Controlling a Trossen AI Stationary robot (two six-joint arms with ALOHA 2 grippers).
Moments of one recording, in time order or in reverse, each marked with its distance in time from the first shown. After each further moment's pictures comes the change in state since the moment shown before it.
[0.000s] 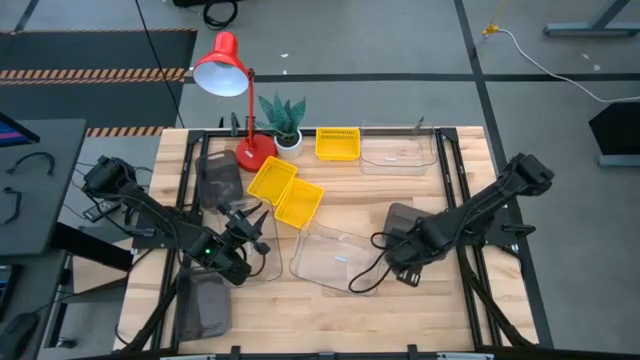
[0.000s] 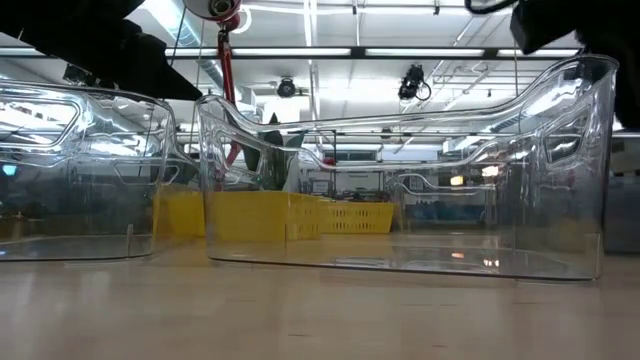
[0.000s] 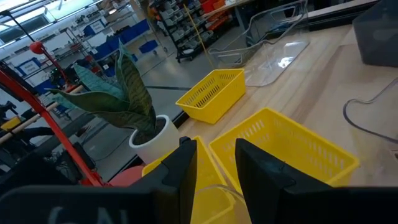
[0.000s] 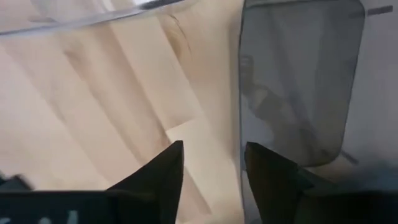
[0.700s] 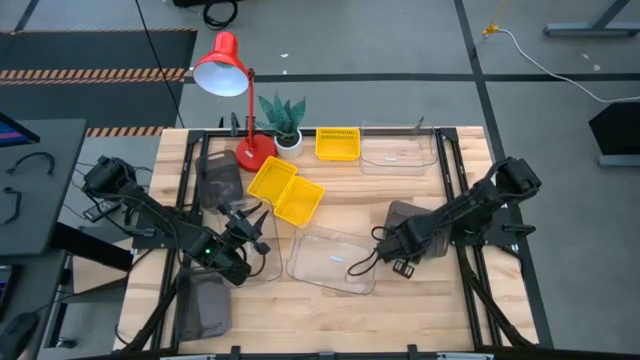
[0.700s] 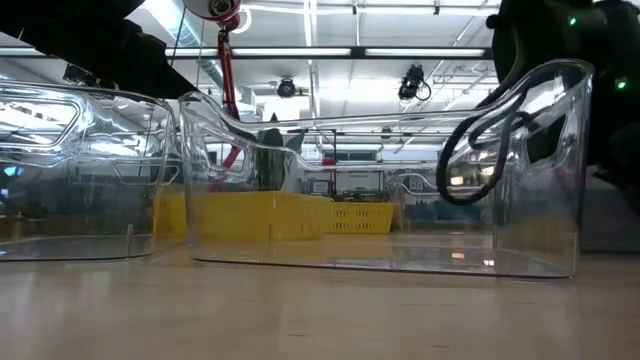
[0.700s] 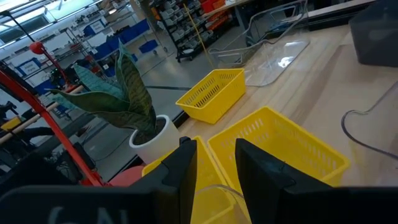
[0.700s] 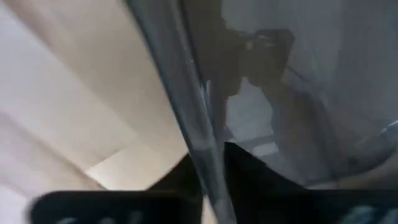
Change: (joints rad) left arm 0.000 0.000 0.001 -0.001 0.000 0.002; right arm -0.146 0.111 -0.288 0.229 -0.116 -0.007
